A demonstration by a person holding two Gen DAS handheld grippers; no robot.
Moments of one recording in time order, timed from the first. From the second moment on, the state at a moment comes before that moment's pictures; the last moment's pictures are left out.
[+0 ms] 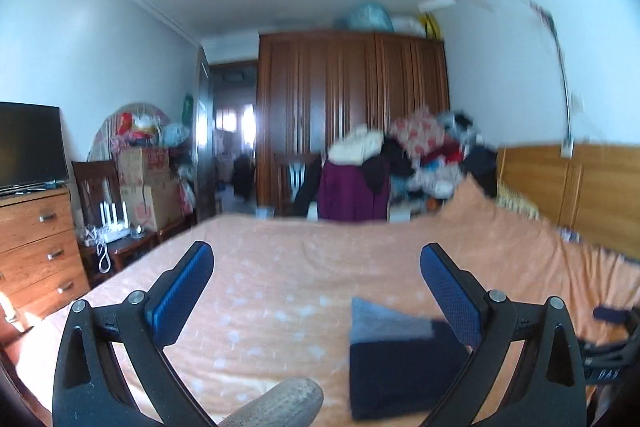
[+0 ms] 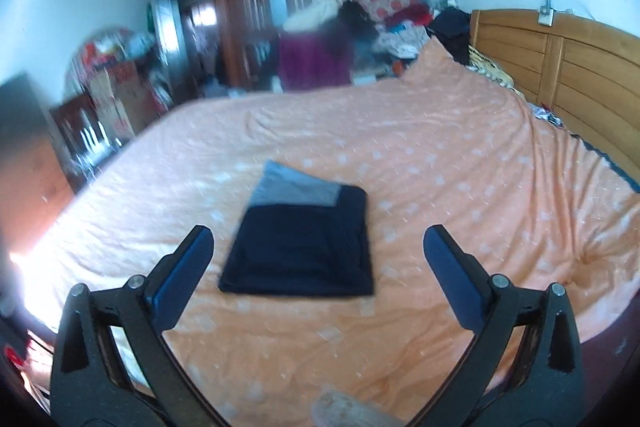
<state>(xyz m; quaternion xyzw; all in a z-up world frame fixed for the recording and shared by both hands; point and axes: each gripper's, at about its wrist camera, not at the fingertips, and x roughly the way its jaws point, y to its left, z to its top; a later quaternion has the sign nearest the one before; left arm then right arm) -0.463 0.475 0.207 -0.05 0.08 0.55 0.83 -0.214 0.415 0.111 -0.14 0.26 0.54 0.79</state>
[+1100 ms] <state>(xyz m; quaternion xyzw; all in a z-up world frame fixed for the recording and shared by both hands) -0.397 0.505 0.123 -0.12 0.25 0.50 0.82 -0.210 0.398 0.076 -0.20 0.33 0.49 0.78</state>
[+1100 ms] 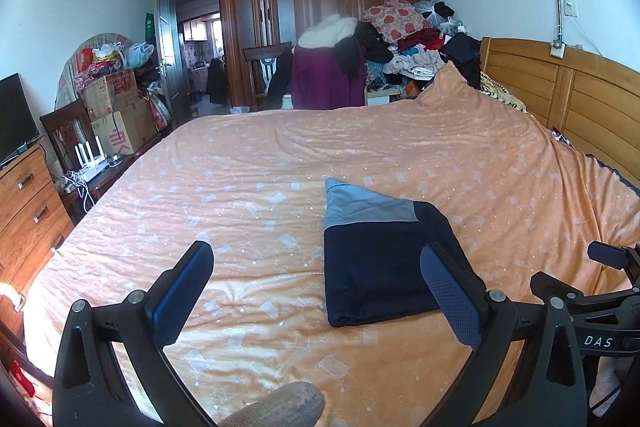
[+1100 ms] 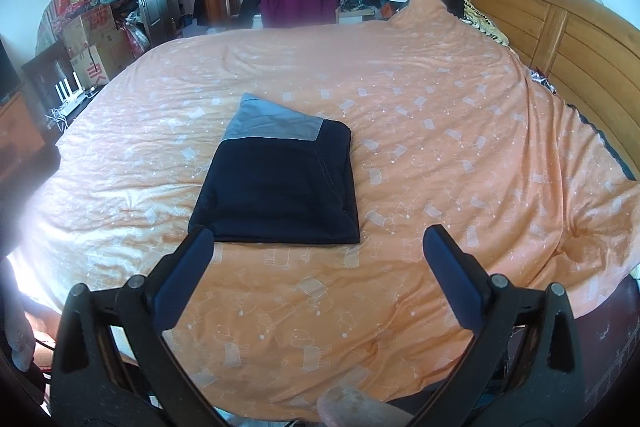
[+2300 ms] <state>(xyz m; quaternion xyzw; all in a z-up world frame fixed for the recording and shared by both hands) -0.399 0.493 0.155 -0.08 0.18 0.51 0.83 -0.222 0.376 0.131 -0.15 0.22 0.48 0.84</state>
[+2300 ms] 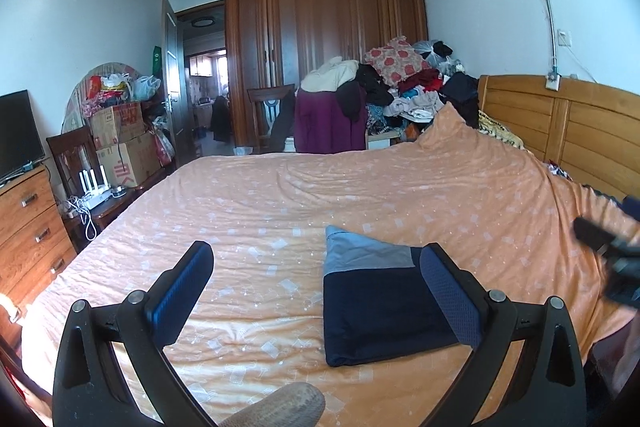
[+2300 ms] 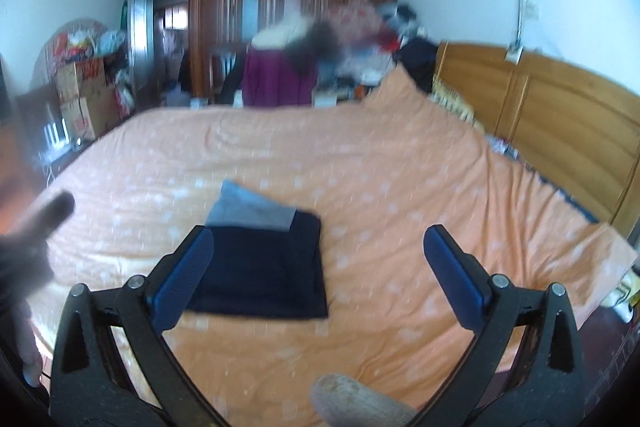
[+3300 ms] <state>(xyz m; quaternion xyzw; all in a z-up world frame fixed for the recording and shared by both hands) -0.394 0.509 0.124 -0.11 0.23 0.50 0.83 -0.198 0.392 0.072 -0.18 0.33 0.49 0.79</state>
